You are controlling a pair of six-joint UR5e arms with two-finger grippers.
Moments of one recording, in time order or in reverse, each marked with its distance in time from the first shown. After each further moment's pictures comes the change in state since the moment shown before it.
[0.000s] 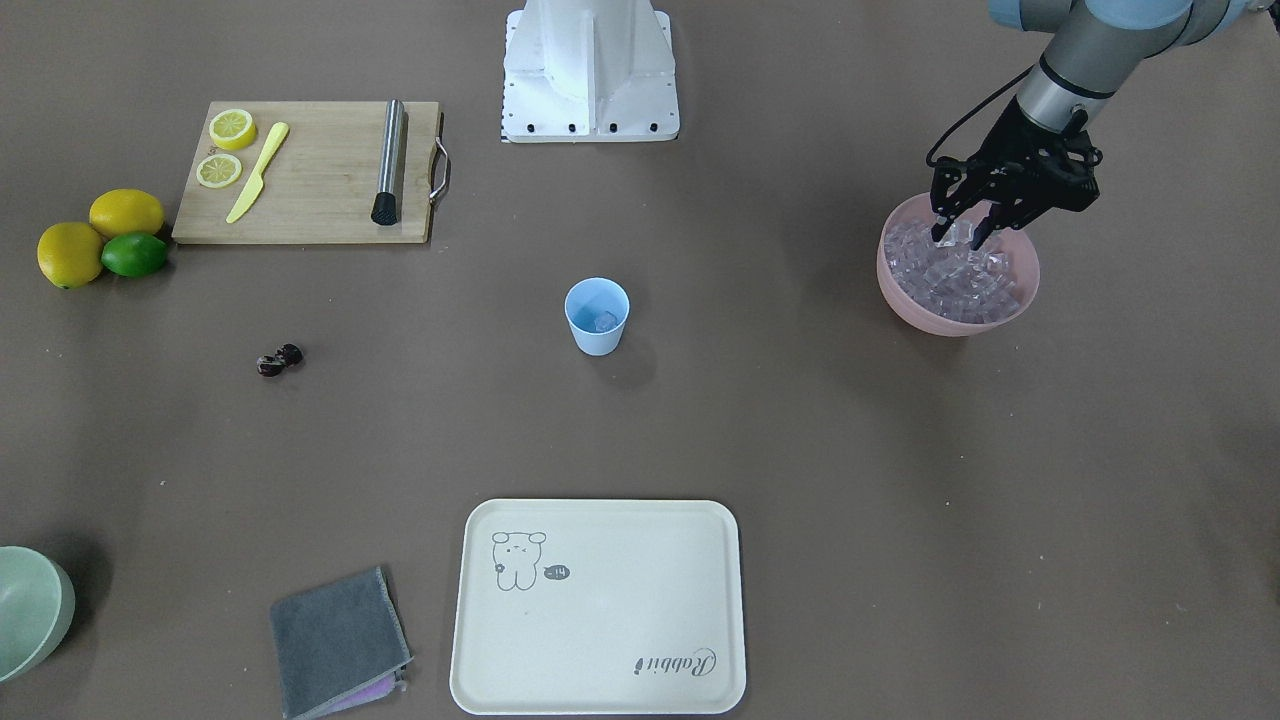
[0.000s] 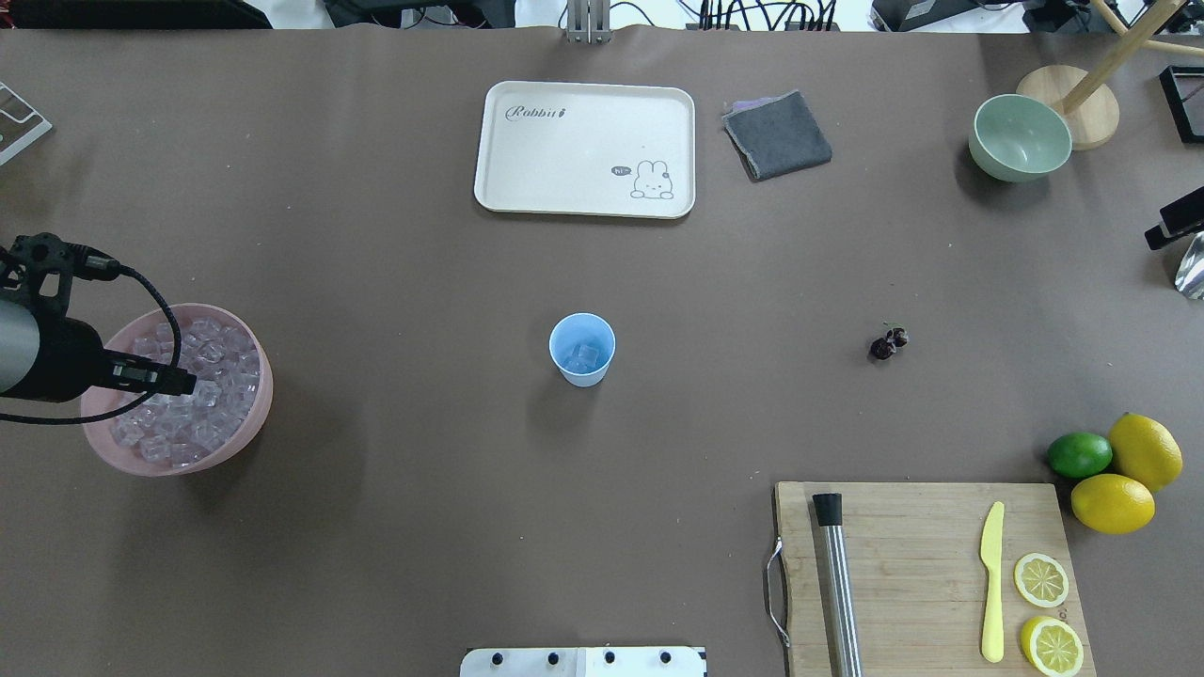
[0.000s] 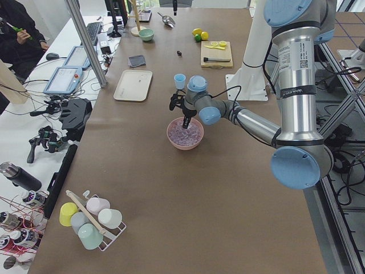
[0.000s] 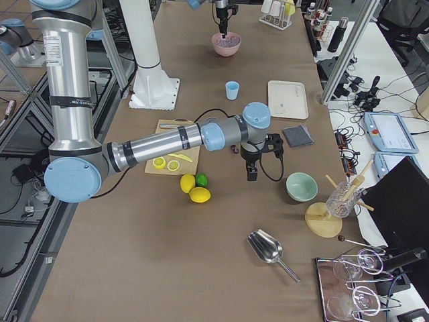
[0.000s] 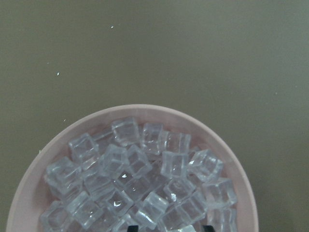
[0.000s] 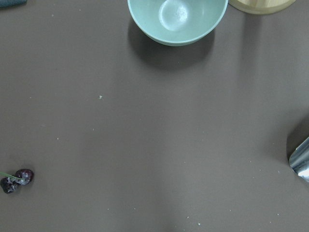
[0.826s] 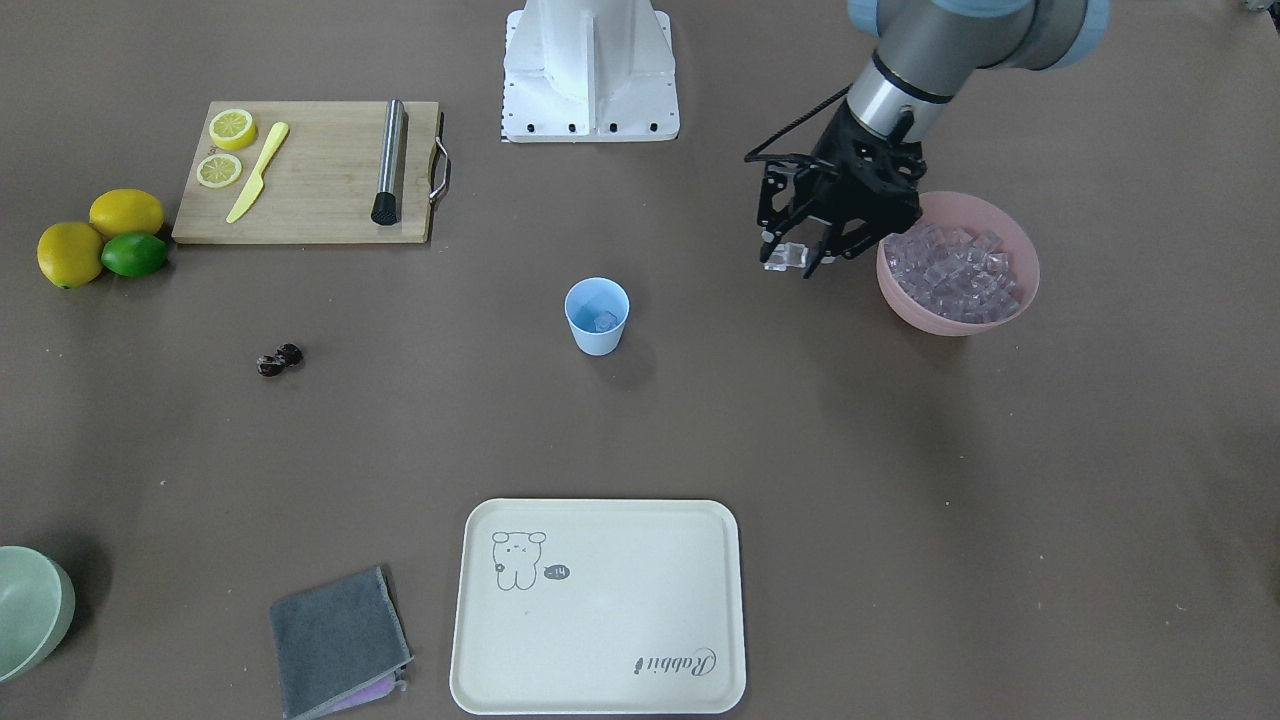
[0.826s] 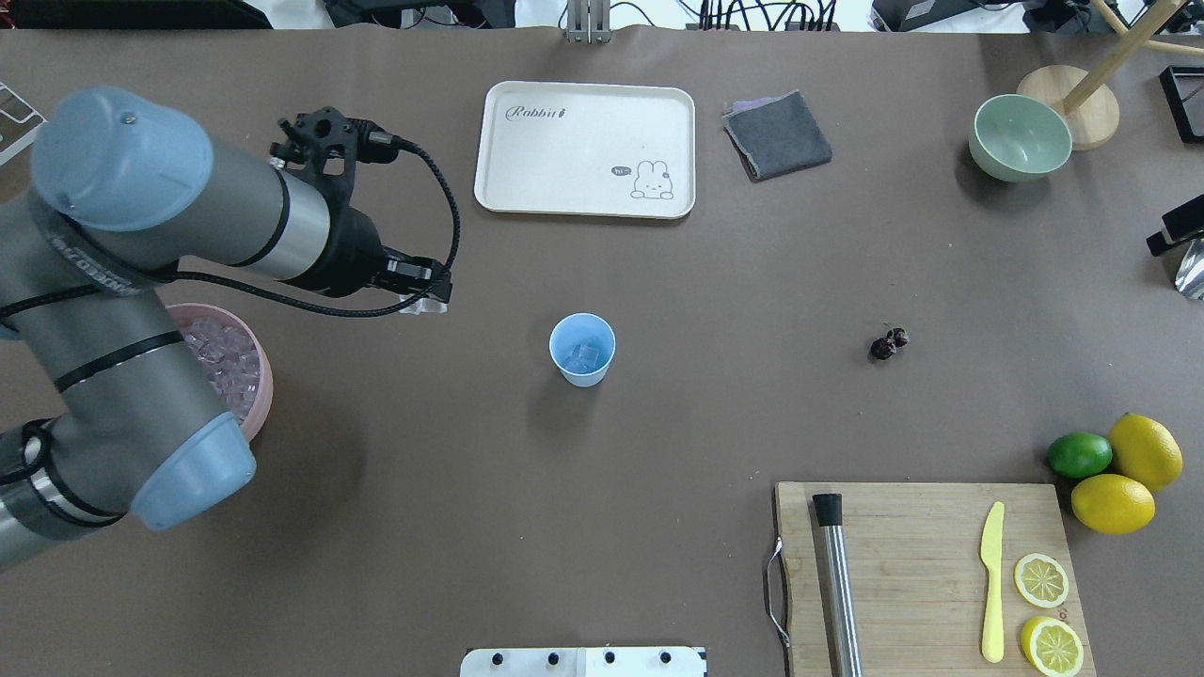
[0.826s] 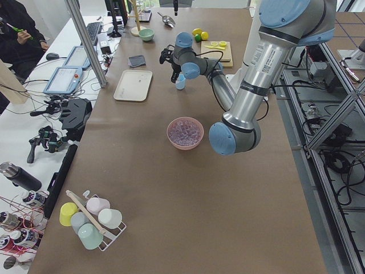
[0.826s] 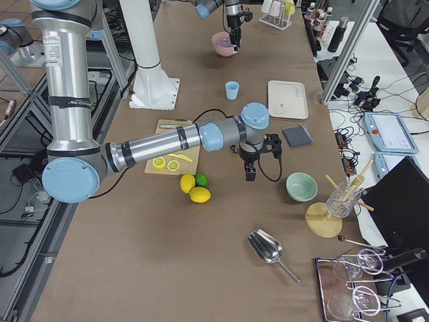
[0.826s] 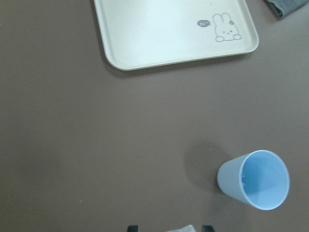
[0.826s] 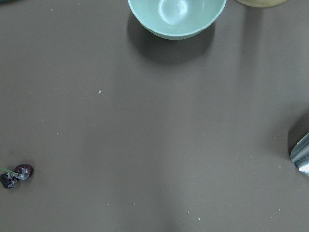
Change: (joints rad) left arm 0.078 -0.595 0.133 0.259 0.009 -0.075; right arm 0.000 -0.011 0.002 -0.001 0.004 -0.003
